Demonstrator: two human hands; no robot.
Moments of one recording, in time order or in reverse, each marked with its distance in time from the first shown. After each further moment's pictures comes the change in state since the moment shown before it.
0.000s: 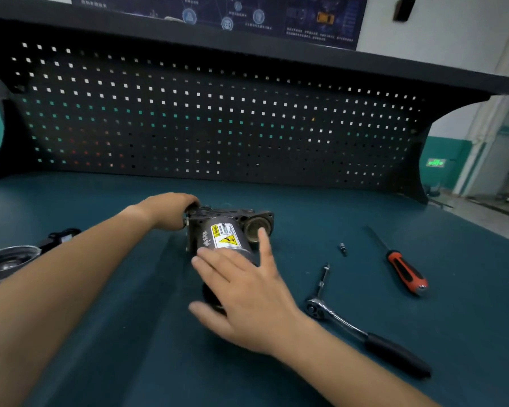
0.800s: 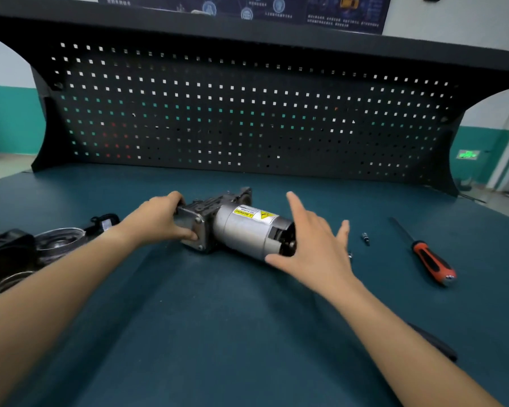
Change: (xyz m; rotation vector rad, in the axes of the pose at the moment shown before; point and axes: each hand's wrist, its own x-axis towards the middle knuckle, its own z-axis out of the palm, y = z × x) left_hand -0.080 -0.019 0.007 -0.216 0.143 -0.203; right_hand 0.011 0.053 0.021 0.297 -0.151 0.508
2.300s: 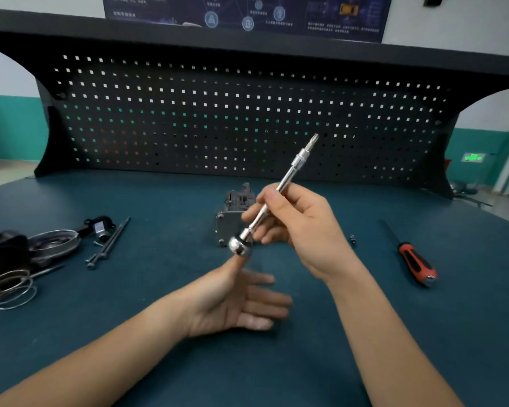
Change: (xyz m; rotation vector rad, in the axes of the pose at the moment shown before) left_hand -0.101 0.143 0.033 -1.552 -0.766 -0.406; right_hand -0.014 -0.023 -0.062 1.415 -0.152 -0.161
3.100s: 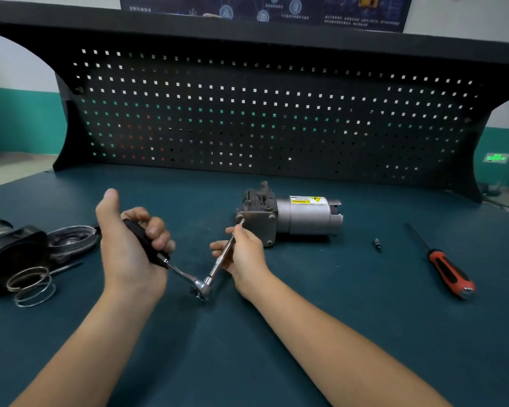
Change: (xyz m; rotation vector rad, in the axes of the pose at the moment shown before) left_hand -0.055 0.044 -0.044 -0.499 0.701 0.905; right_hand 0.060 0.123 0.065 0.236 0.324 0.588
